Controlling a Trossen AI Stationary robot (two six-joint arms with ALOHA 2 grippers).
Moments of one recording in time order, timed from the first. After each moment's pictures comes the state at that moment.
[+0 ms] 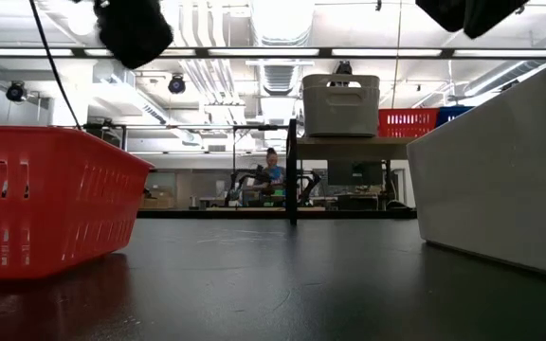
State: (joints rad) left arm -0.49 1.36 0.92 -0.19 -0.12 -0.46; right arm 0.50 1.35 1.14 -0.82 0.18 0.18
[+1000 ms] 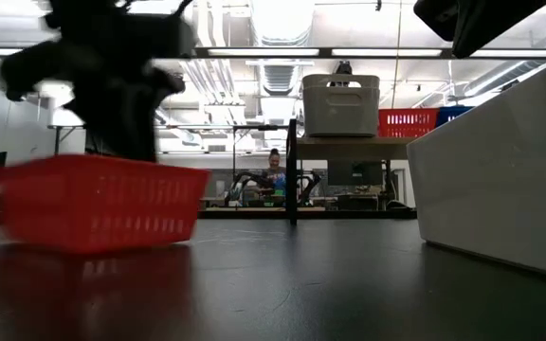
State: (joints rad) left arm -0.40 1.60 1.09 -0.78 -0.35 -0.24; right arm 0.50 1.34 1.08 -0.76 0.24 0.16
